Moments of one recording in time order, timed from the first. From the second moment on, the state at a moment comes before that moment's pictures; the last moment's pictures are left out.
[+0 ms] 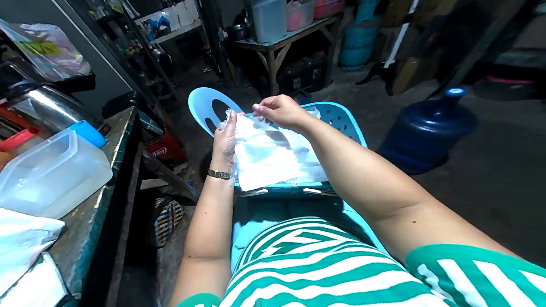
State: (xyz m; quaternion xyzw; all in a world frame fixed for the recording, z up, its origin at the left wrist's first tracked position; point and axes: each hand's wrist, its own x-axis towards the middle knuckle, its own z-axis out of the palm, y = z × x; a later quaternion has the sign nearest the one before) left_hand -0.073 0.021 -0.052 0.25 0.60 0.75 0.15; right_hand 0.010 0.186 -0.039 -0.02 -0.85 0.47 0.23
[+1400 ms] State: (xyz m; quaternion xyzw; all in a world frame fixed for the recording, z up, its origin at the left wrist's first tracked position) left_hand -0.075 -0.003 -0.054 0.38 0.27 0.81 0.35; right_hand 0.028 0.178 -0.038 0.24 -0.67 0.71 0.02
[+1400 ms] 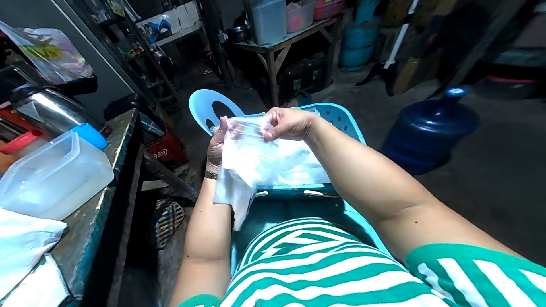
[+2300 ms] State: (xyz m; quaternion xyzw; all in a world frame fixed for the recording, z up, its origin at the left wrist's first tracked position) left_hand -0.075 0.021 -0.054 0.24 0.60 0.75 0.16; right_hand -0.013 0.203 -0.073 -0.07 -0.98 0.13 -0.16
